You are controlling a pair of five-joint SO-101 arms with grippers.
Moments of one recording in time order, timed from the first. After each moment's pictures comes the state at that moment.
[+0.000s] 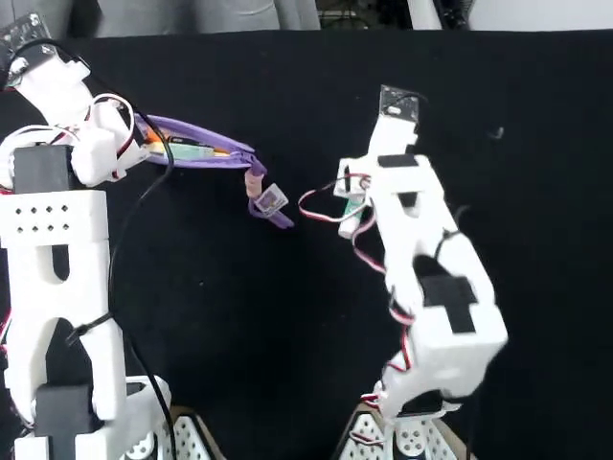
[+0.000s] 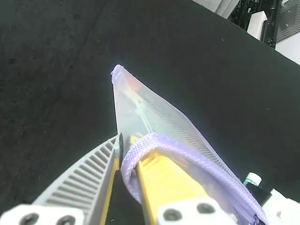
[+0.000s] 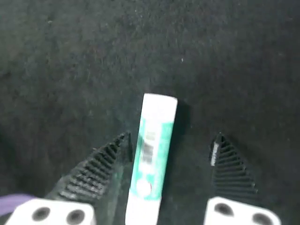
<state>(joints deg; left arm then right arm) -9.8 -20.8 -2.8 76.1 22.9 -4.4 16.7 16.0 43.7 -18.4</state>
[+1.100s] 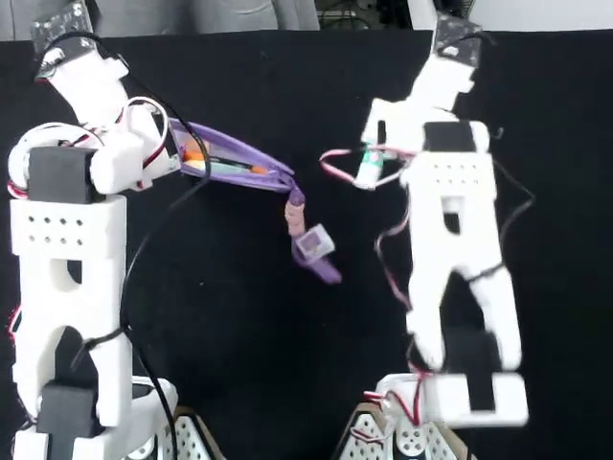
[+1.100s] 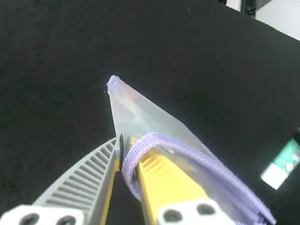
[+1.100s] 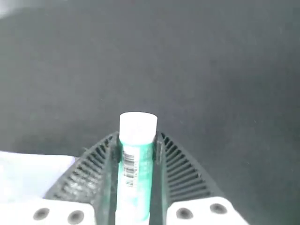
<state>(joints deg) 0.4 -20.8 -13.8 88.6 21.8 -2.5 -8.2 7.6 57.1 -18.2</state>
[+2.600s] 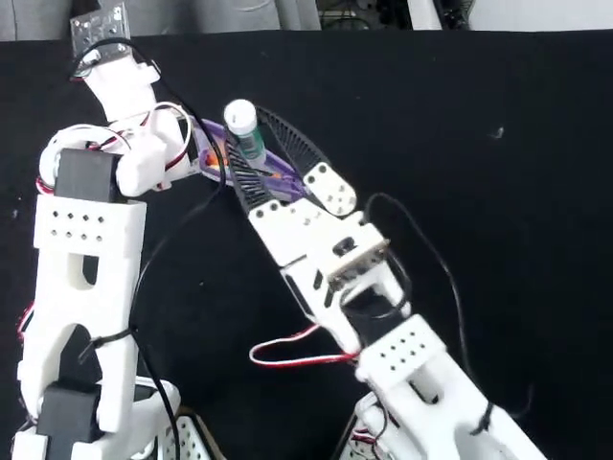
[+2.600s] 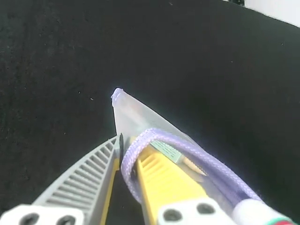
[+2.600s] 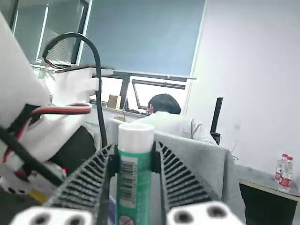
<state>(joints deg) 1.9 -20.4 -4.8 78.7 19.7 -33.9 -50.8 68.6 -31.6 10.8</state>
